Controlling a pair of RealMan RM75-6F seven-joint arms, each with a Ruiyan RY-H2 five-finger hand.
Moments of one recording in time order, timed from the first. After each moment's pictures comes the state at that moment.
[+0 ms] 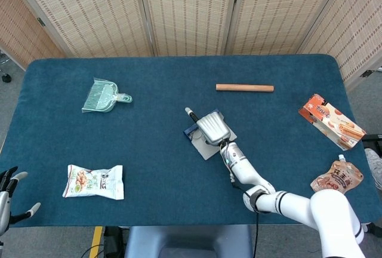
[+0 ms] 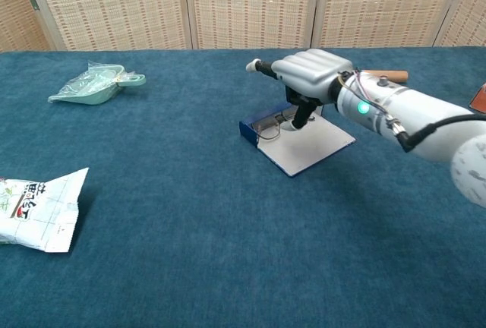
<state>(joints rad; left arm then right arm) 0.03 -1.16 -0.03 -1.61 1.41 1.52 0.04 0.92 -1.77 0.20 -1.12 -1.18 0.91 -0.43</state>
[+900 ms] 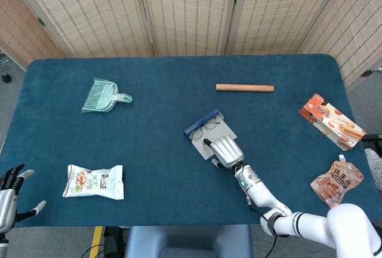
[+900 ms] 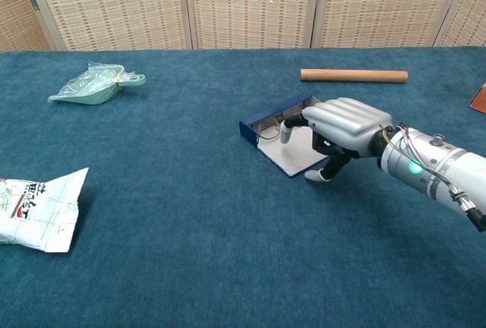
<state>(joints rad) 0.01 -1.16 -0.03 -1.63 1.43 1.51 0.06 0.75 -1.77 0.10 -1.17 -1.29 0.98 -0.30</state>
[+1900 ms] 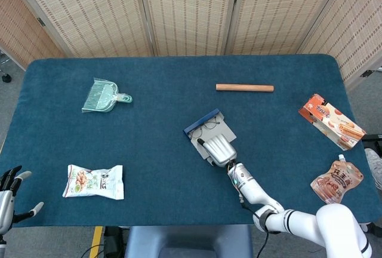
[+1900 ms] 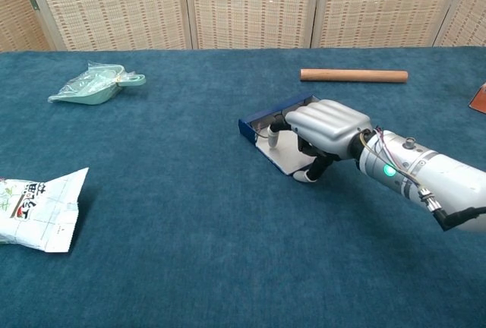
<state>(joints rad) 0.02 -1.17 -0.03 -1.61 1.42 1.51 0.04 0.78 -1.85 0.13 -1.06 -1.33 0.95 -0.32</state>
